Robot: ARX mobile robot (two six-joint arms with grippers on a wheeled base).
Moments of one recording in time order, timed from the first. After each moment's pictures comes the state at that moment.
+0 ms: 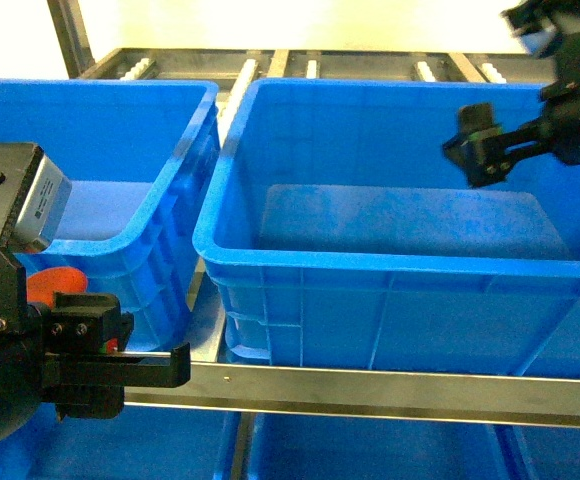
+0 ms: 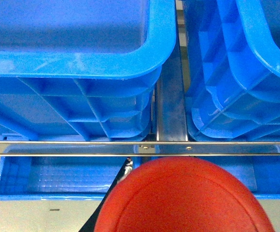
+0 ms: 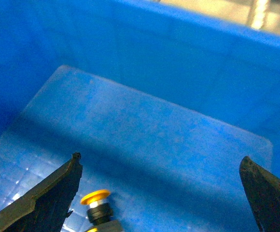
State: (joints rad) left arm -0.46 1.47 0.41 0.49 -0.36 -0.27; right arm 0.11 1.91 1.16 0.34 -0.21 -0.17
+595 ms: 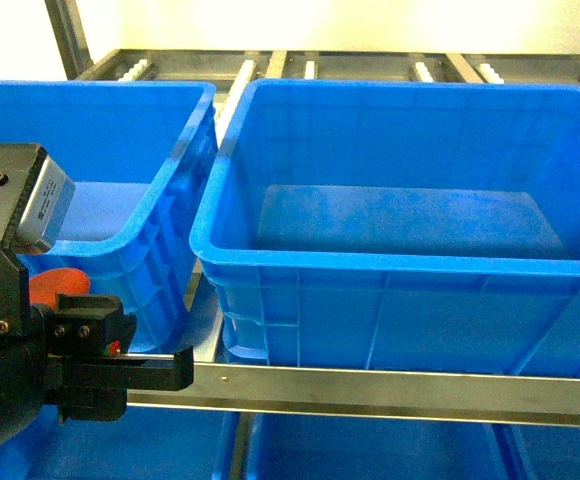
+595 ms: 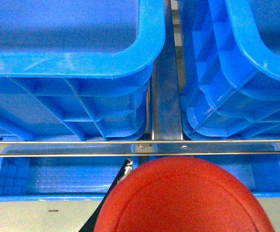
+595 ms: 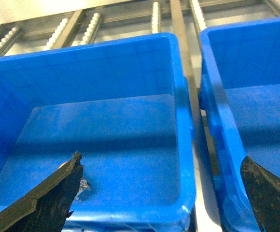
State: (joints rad) left arm -0.46 1.47 0.41 0.49 -0.36 -0.27; right arm -0.33 1.22 0.50 0.49 -0.42 0.10
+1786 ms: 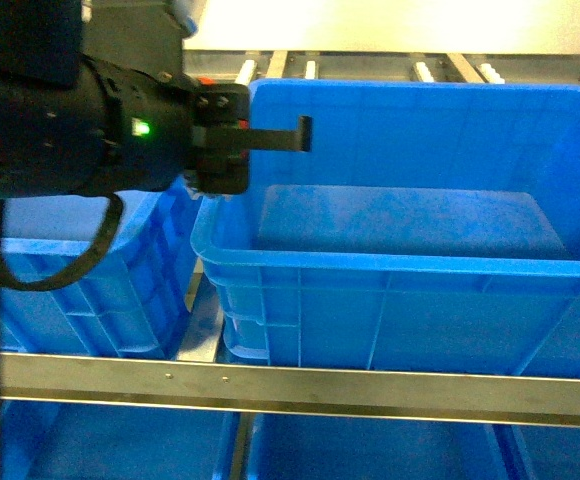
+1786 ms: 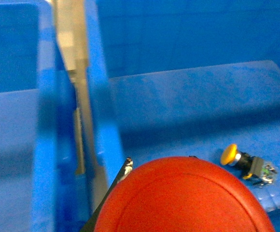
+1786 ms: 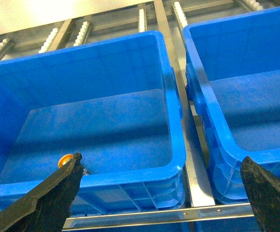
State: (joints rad) left arm -0.42 1.68 0.86 0.45 -0.15 -0.13; right arm -0.37 0.98 0.33 0.45 -0.39 0.14
